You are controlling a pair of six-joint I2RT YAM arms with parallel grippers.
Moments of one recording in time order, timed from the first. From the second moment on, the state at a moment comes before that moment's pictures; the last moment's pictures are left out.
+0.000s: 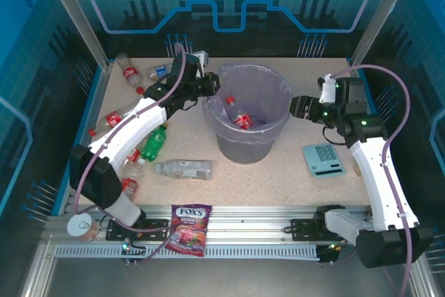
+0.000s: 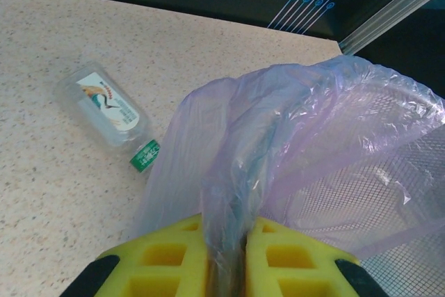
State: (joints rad) left arm -0.47 1.61 1.49 -0.42 0.07 -0.55; right arm 0.05 1.09 1.20 -0.83 -0.34 0.31
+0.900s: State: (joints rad) left arm -0.38 1.69 1.73 -0.52 0.05 -0.54; right arm -0.05 1.03 1.16 -0.66 -0.53 0.29
